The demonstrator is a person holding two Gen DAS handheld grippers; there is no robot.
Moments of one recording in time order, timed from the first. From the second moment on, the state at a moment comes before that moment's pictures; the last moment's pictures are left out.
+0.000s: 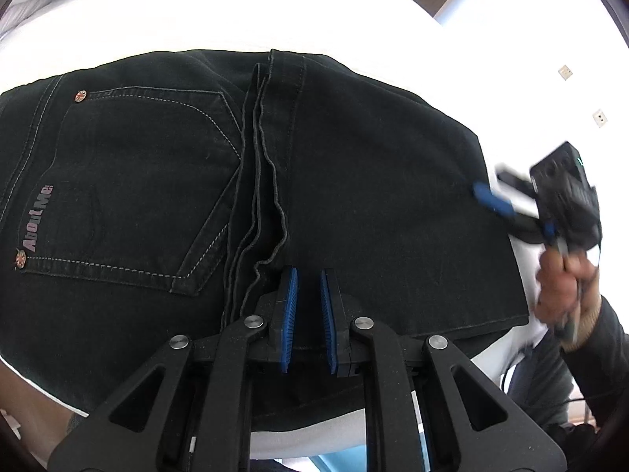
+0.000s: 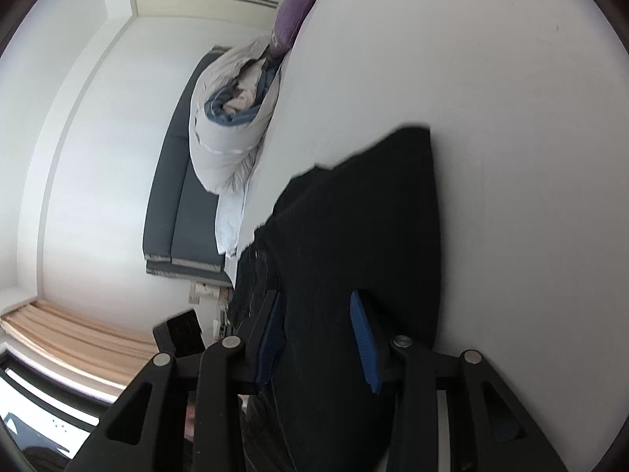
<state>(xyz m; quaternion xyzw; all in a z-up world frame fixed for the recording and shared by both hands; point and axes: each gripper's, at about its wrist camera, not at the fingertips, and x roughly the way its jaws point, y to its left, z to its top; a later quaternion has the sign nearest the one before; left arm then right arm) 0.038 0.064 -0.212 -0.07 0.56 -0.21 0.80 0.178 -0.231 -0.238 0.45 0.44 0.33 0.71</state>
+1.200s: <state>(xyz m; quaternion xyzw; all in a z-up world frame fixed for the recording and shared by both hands) -0.020 0.360 -0.257 -0.59 0.29 -0.04 0.75 0.108 -0.176 -0.183 0.43 0.44 0.37 0.70</state>
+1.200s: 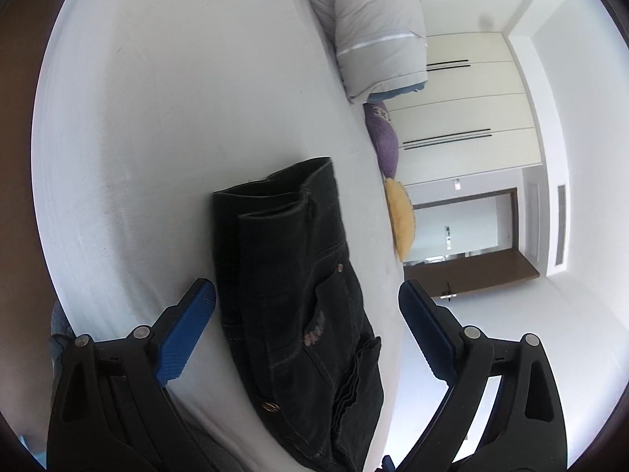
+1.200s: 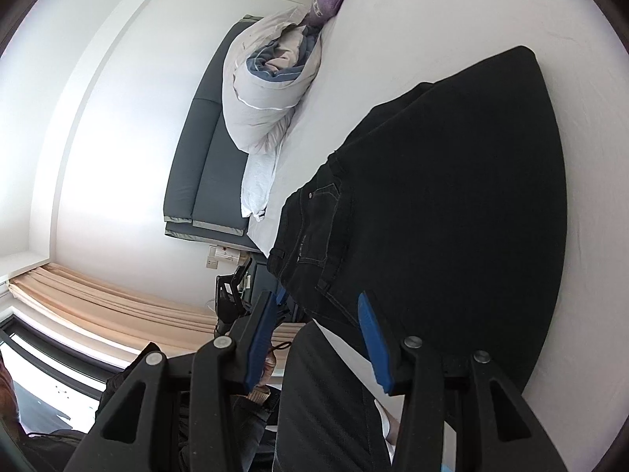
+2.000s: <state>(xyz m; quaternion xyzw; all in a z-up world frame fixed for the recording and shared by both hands) 0.001 0.371 -0.287 -0.62 0.31 -0.03 0.73 0.141 -0.155 -0.210 0.40 0.50 0.31 0.70</state>
